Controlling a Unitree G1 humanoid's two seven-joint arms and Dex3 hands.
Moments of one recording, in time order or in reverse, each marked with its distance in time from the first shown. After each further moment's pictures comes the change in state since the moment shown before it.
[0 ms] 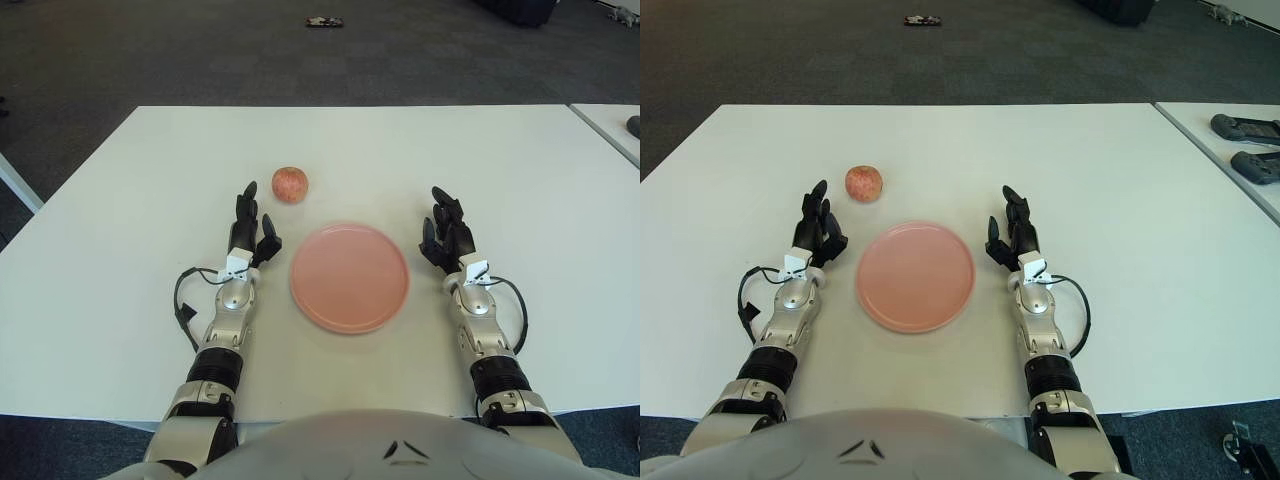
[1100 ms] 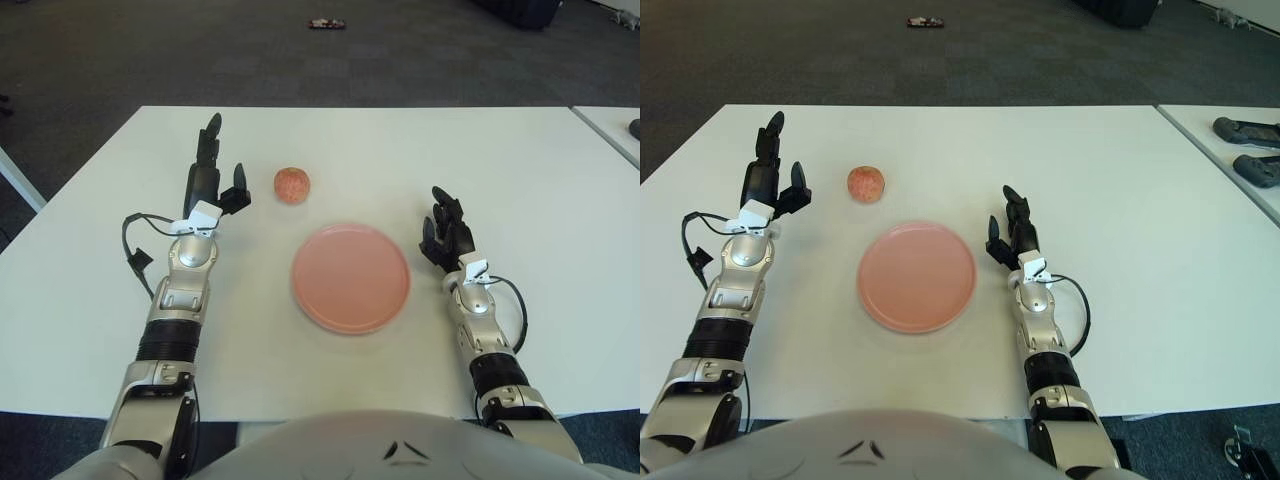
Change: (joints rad) left arm -0.132 0.251 0.031 -0.304 0.141 0.196 -0.044; right arm -0.031 -0.001 0.000 0.058 0.000 -0.030 0.002
